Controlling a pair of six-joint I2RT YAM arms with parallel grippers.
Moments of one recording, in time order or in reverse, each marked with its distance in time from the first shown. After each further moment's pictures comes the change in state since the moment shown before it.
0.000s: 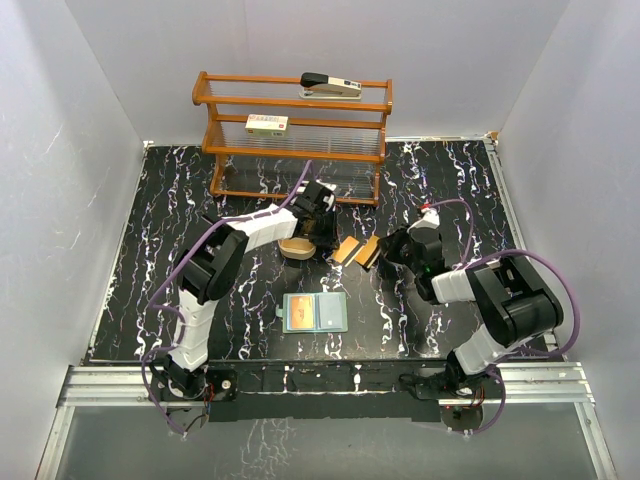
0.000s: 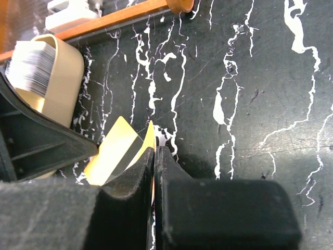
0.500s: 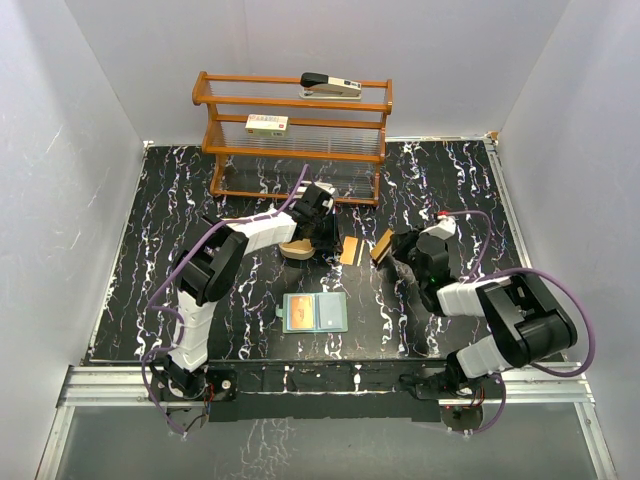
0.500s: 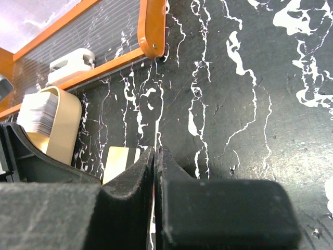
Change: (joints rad) left arm -0.006 -0.023 -0.066 0.071 0.042 -0.077; right arm 0.023 -0.130 -0.095 0.073 0.236 0.099
